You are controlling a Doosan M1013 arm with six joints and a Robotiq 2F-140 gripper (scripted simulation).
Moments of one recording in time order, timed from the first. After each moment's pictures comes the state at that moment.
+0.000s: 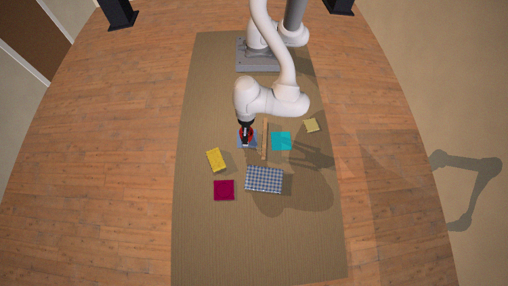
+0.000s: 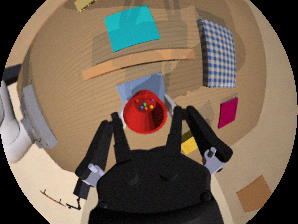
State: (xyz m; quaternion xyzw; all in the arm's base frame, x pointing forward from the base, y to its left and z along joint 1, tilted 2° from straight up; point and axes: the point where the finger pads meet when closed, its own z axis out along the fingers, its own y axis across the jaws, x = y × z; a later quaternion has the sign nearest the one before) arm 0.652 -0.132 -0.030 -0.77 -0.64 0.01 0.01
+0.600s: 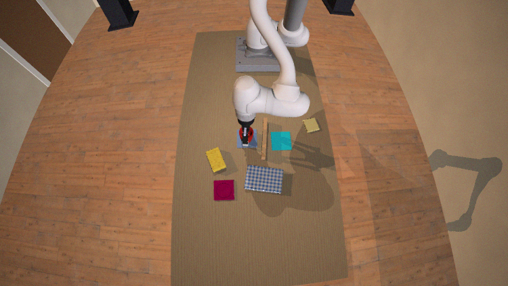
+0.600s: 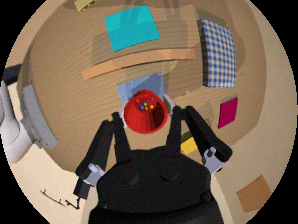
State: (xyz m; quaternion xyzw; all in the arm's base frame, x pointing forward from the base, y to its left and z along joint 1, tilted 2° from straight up) arm 0.652 -0.132 -0.030 -0.77 -0.64 0.01 0.01
